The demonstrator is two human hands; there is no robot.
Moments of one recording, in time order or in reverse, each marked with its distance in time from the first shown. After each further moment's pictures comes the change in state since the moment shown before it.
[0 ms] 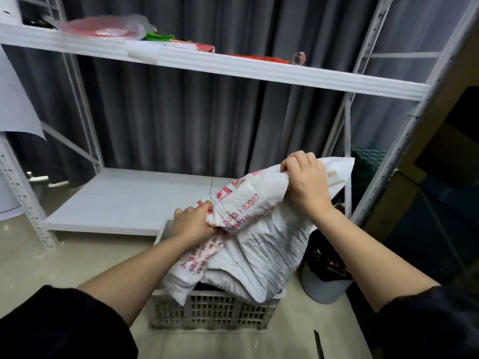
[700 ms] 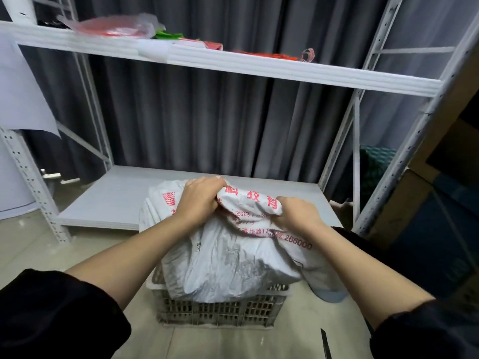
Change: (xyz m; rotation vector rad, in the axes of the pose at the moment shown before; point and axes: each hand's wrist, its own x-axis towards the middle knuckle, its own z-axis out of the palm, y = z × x) left_hand 0.009 -0.002 -0.038 -0.072 0.384 0.359; right_hand -0.038 -0.033 0.010 0.071 -0.918 0.308
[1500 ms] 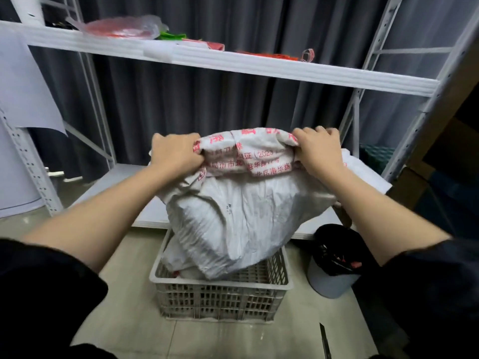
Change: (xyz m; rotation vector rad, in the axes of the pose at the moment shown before) left_hand 0.046 -0.007 -0.101 0.352 0.000 -0.247; right_hand 0.036 0.016 -0.098 -0.286 0.732 -0.091
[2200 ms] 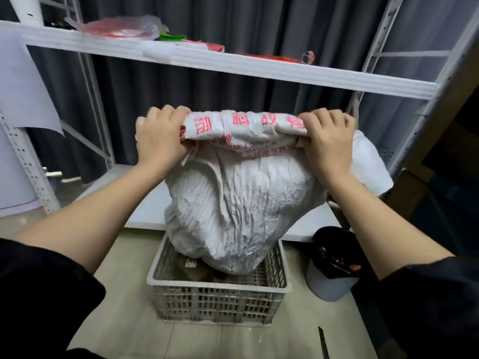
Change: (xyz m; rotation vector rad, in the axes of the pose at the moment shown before) left_hand 0.004 -0.013 -0.002 0.036 0.341 0.040; right_hand 0.001 0.007 -0.011 0.045 0.491 -0.056
